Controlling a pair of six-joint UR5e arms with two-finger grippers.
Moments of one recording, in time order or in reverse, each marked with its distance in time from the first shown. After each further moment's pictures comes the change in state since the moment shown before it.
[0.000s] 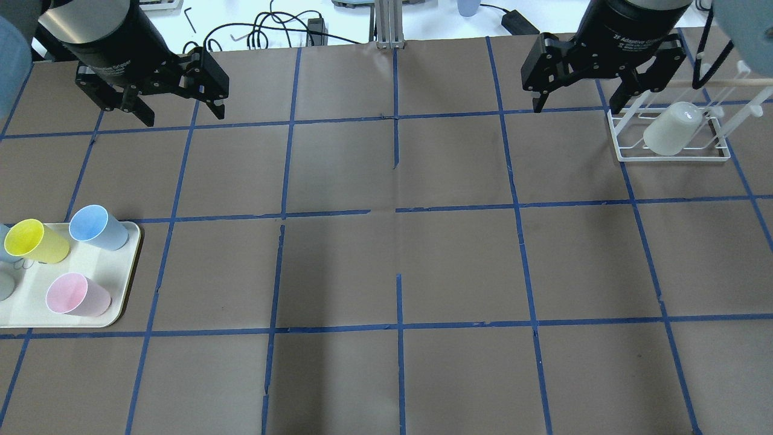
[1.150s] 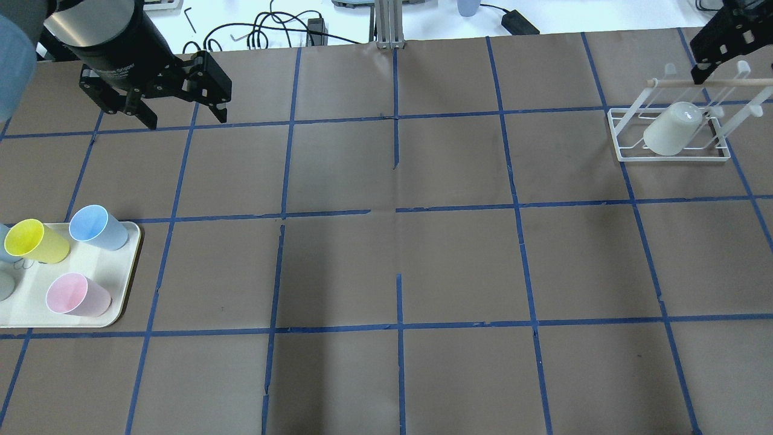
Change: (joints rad) left arm -0.006 -0.005 -0.004 -0.008 0.001 0.001; right arm -0.370 0.004 -0.022 -0.032 -0.026 -0.430
